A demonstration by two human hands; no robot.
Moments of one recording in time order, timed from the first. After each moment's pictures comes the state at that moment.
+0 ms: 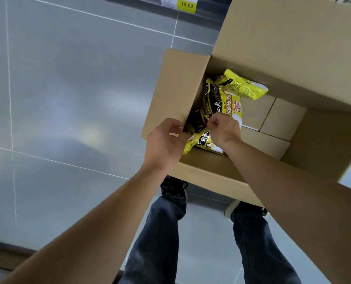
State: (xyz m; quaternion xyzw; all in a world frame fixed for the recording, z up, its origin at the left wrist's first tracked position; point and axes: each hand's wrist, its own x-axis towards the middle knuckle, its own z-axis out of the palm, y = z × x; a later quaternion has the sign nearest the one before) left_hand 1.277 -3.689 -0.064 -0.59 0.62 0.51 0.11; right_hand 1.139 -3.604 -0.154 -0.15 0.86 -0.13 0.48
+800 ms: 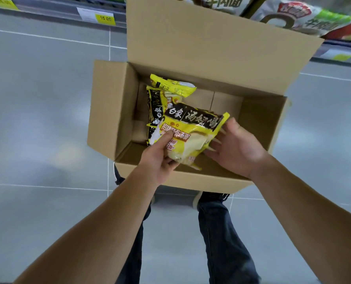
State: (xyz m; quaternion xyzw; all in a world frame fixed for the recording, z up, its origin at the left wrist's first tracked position) left_hand 1.187 -3.577 -0.073 -0.66 0.02 0.75 0.04; right_hand 1.031 -3.449 -0.051 0.19 0.42 -0.55 0.69
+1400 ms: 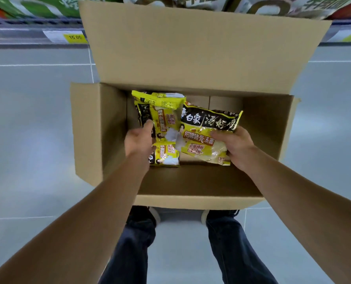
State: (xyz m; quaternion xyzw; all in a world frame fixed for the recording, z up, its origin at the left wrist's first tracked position) left_hand 1.137 -3.620 -0.145 -0.73 0.38 0.56 0.07; right_hand 1.000 -3.445 -0.138 0.26 0.72 -0.40 0.50
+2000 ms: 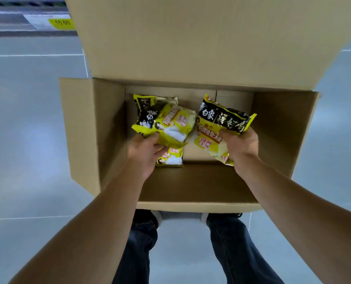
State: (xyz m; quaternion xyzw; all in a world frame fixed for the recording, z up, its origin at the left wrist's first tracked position) left_hand 1.148 -3.618 -0.180 -0.69 0.24 0.68 0.08; right_hand 1.014 -3.450 -0.177 0.25 0.83 -0.33 0.37
